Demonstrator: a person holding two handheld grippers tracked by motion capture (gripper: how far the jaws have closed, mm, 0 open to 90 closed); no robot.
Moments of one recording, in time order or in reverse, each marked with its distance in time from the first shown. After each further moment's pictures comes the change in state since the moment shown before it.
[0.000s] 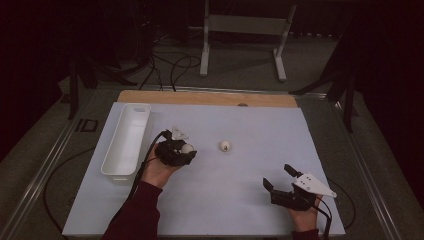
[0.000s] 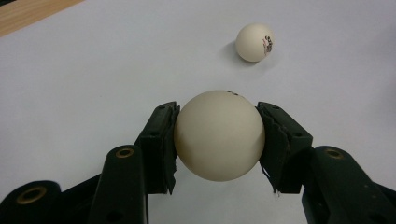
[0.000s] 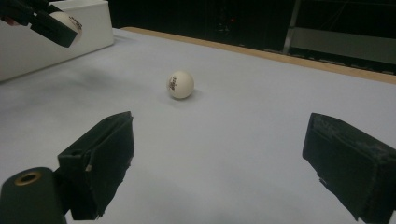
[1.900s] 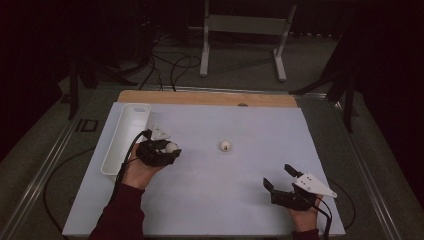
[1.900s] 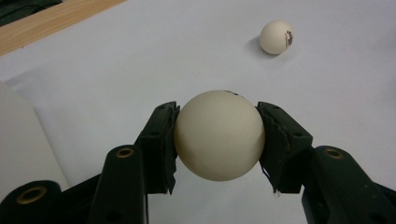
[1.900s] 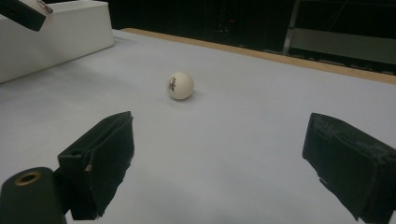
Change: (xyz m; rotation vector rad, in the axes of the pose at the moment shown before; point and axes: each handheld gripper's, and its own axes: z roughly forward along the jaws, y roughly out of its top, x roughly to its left) left arm 0.025 -0.017 -0.035 -0.028 0.031 -0.009; right arm 0.000 0.000 -0.001 -0.003 0.001 0.002
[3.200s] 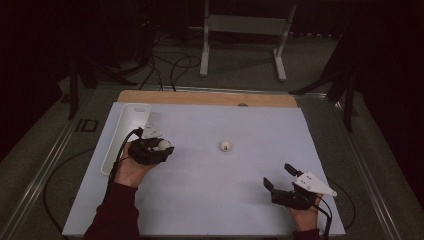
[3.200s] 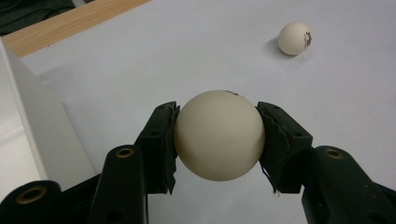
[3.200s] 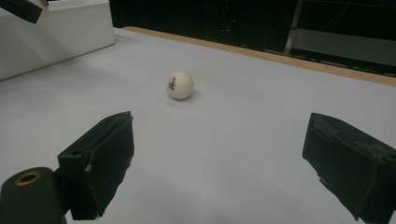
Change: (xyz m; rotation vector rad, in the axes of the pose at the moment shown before) left arm 0.018 -0.007 -0.008 -0.020 0.026 -0.011; right arm -0.002 0.001 0.002 0.002 0.007 -0.012
